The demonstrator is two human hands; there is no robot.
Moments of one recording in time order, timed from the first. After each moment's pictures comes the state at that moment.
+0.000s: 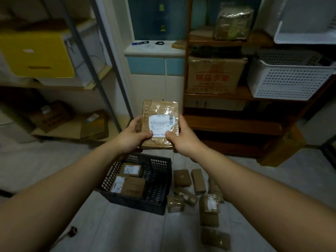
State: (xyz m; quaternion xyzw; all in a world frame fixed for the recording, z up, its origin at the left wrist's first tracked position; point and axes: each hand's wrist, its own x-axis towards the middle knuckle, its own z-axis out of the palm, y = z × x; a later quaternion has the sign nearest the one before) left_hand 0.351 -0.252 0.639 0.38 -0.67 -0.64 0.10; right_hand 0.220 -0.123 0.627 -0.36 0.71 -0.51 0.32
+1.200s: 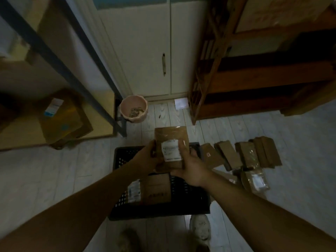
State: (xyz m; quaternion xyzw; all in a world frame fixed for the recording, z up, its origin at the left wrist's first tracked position) left_hand 0.302 -0.573 0.324 0.30 -0.75 -0.57 -0.17; right_hand 0.220 -0.399 0.305 -0.30 0.82 -0.28 0.41
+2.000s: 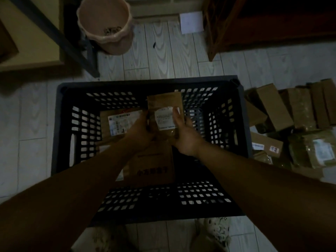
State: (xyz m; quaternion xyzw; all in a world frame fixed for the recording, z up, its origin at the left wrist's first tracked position) left_hand 0.313 -0.593 -0.062 0.32 -0.77 -0.53 -0.13; right_hand 0.226 -0.443 -0.076 -0.25 0.82 -0.27 0.44
